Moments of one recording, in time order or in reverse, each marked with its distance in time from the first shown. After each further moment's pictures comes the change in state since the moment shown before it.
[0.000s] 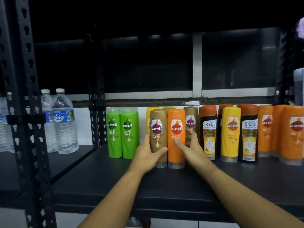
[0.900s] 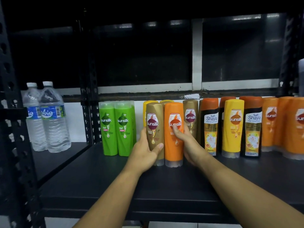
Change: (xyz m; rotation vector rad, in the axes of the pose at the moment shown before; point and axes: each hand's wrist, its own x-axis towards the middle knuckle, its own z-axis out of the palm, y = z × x) left_hand 0.006 -0.010 0.004 0.038 0.014 0.046; right_hand 0.027 0.003 0.015 0.379 -0.151 0.022
